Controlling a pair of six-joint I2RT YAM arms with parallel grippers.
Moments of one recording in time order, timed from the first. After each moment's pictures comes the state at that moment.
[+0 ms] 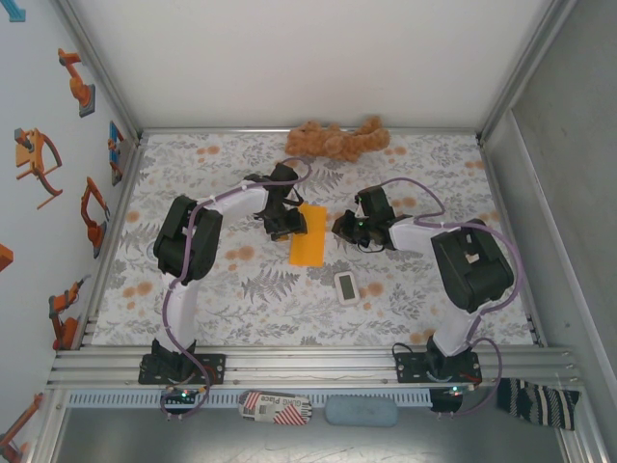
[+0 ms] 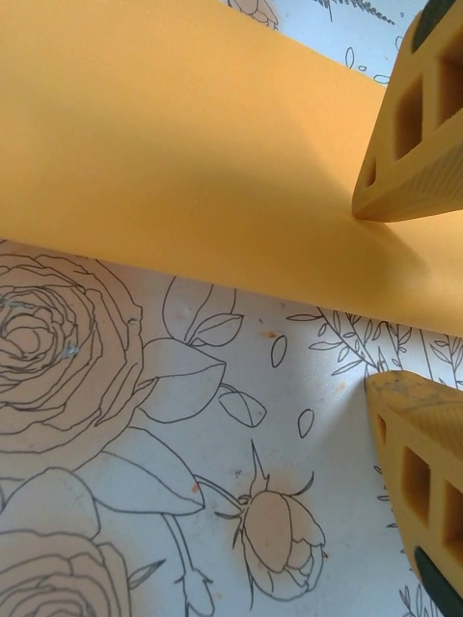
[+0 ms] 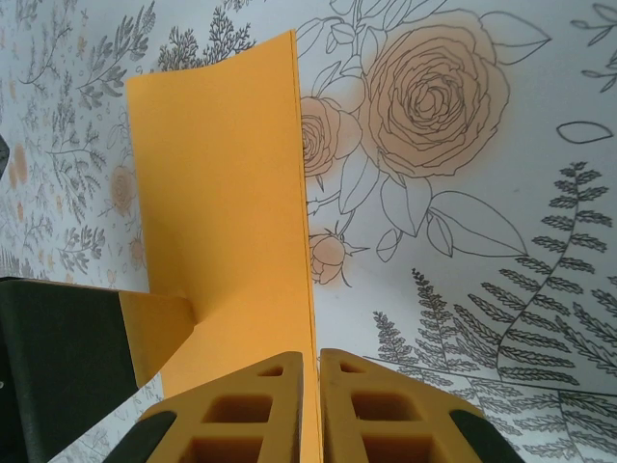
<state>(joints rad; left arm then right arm) -0.61 2.15 1.53 -0.78 0.23 -0.63 0.46 1.78 0.91 0.02 -0.39 0.84</state>
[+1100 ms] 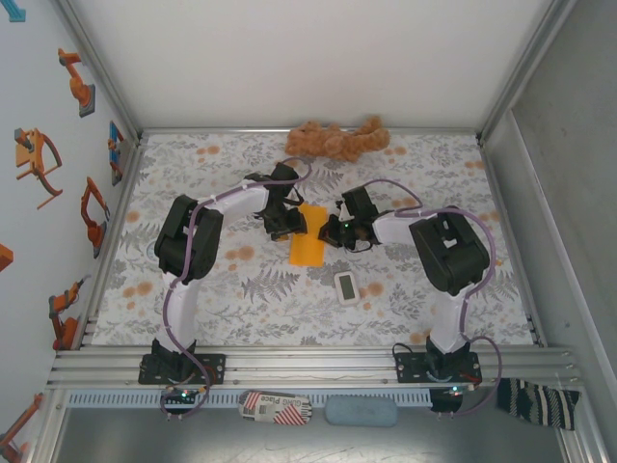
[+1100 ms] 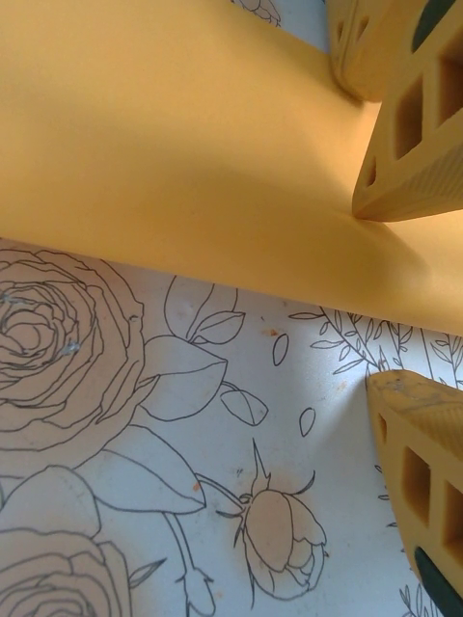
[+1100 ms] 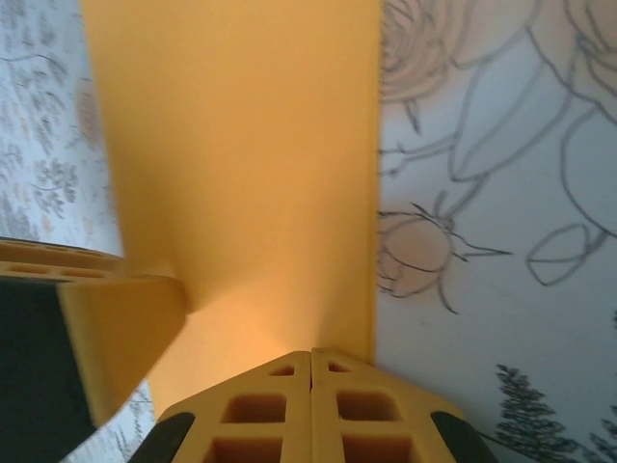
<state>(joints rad) -0.61 2.16 1.55 -0.79 0.23 -0.64 0.51 1.95 1.03 -0.02 -0.51 0.82</state>
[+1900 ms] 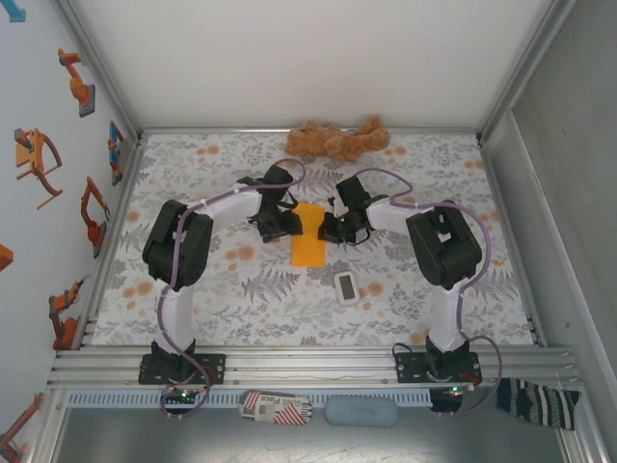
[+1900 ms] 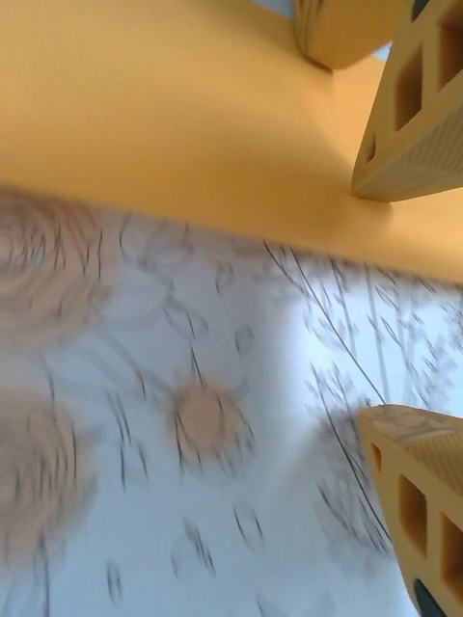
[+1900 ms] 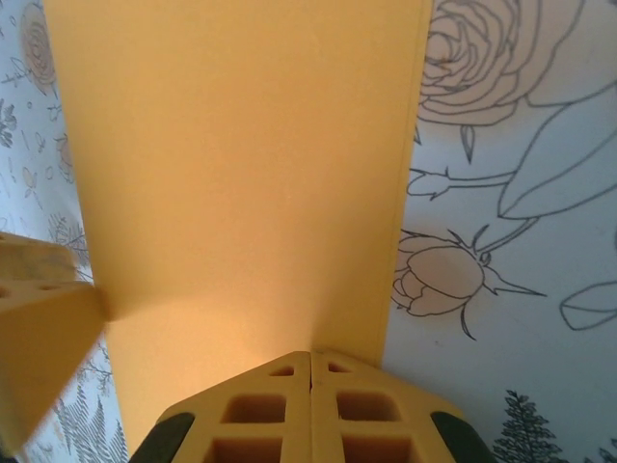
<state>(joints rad) -0.59 2.01 1.44 -0.77 0.16 -0.65 0.51 2.02 1.24 -0.36 -0.50 0.56</state>
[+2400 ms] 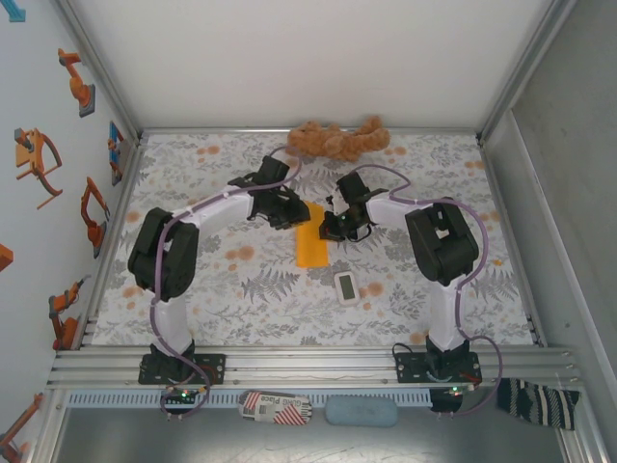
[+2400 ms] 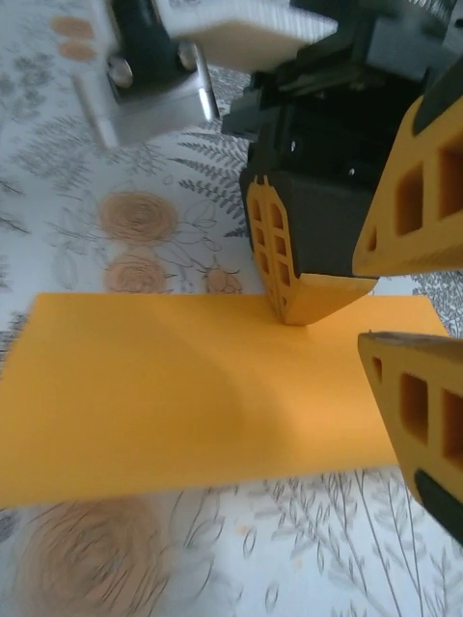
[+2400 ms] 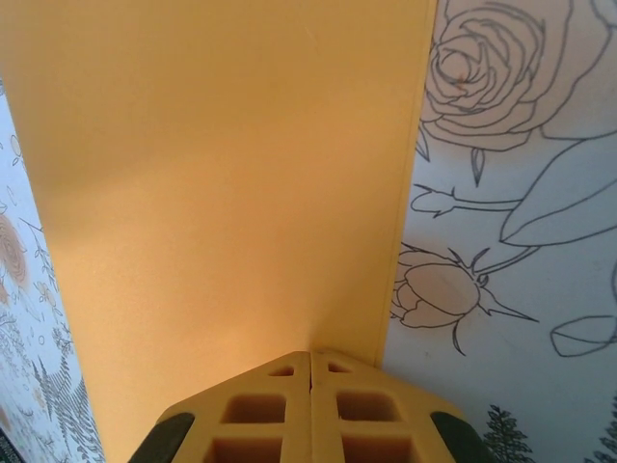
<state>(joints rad) -0.60 1.94 1.38 -0.51 0.40 -0.73 0.48 2.06 1.30 -0.44 -0.54 0.45</state>
